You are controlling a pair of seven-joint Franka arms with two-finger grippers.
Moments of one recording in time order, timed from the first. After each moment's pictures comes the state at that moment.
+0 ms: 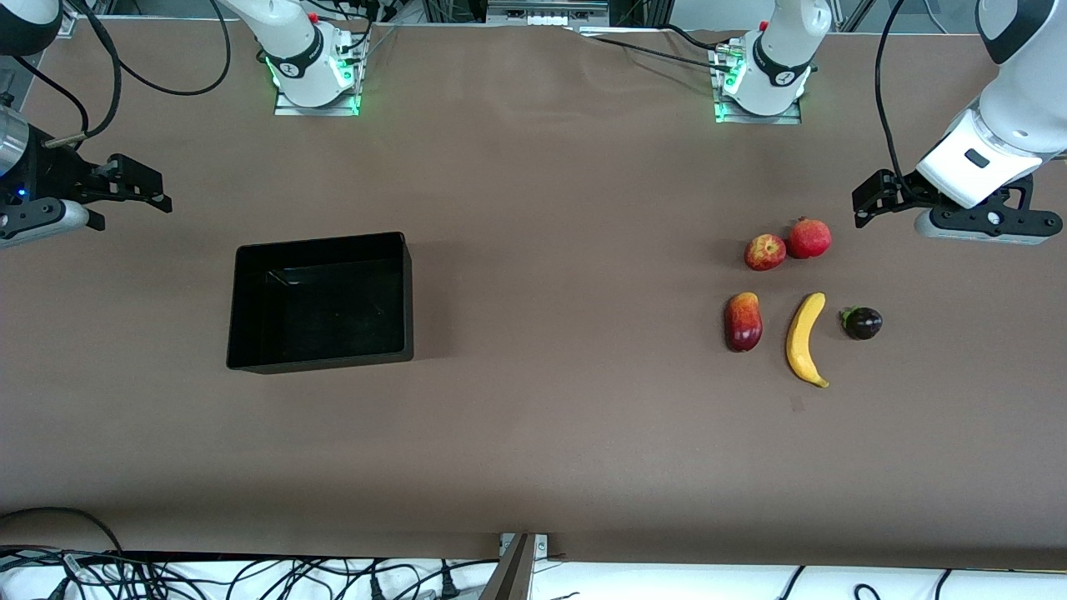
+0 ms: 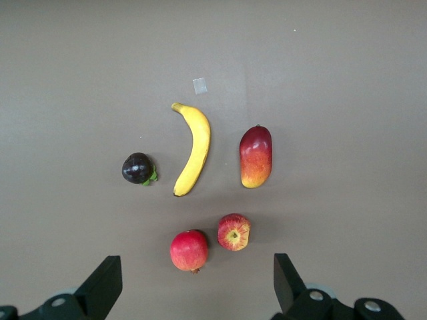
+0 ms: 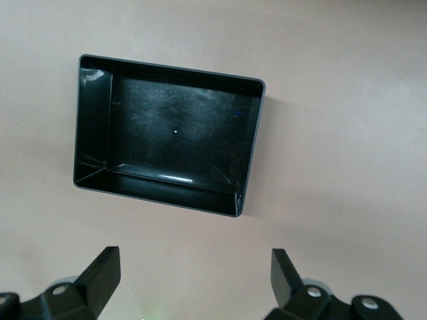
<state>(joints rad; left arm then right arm) -0.02 -0.05 -0.07 -1.79 0.04 1.75 -0.01 0.17 0.03 -0.20 -1.64 0.06 1.61 -0.28</state>
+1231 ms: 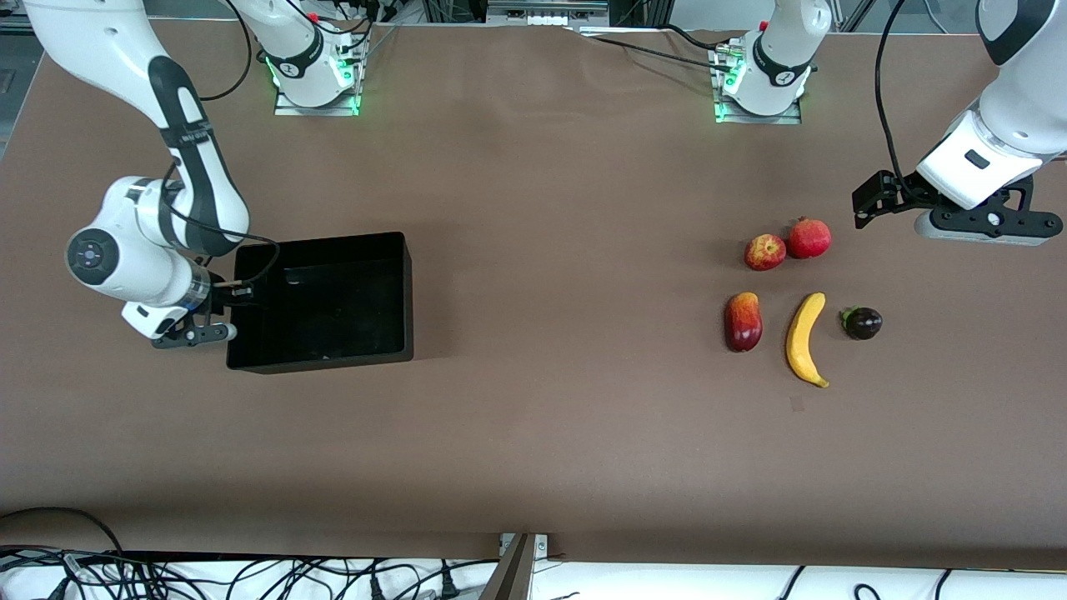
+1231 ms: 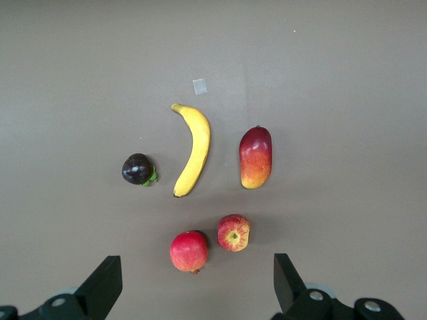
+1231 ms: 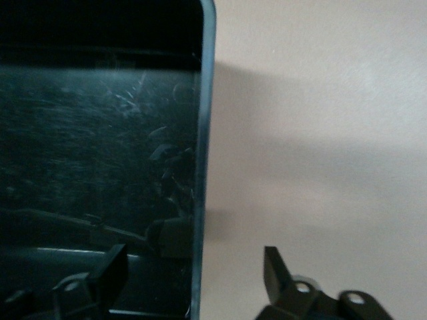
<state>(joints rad) -0.02 -0.05 -0.07 -1.79 0.04 1.75 -0.01 0.16 0.45 -0.21 -2.02 0.11 2.35 -0.27</state>
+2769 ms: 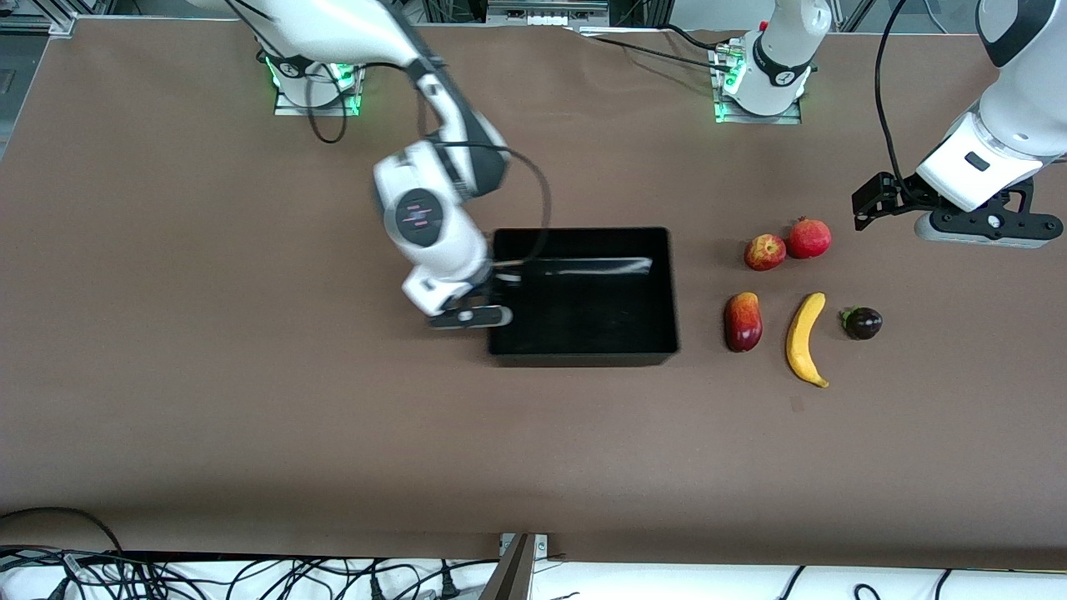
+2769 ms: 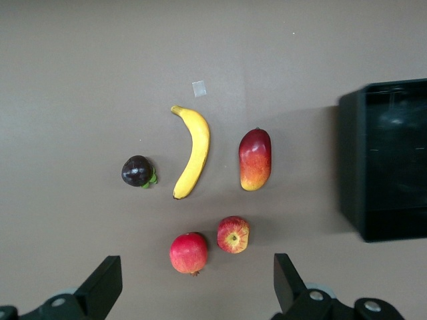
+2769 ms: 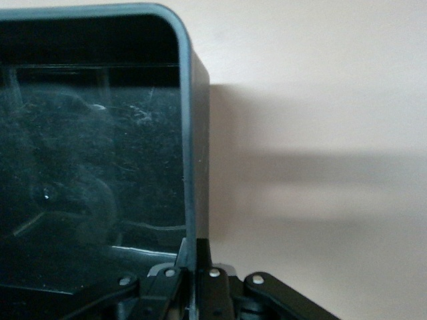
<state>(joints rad) -0.02 -0.04 -0.07 -1.78 0.04 1.75 -0.01 0.84 0.72 -0.18 -1.45 0.33 2.23 0.54</state>
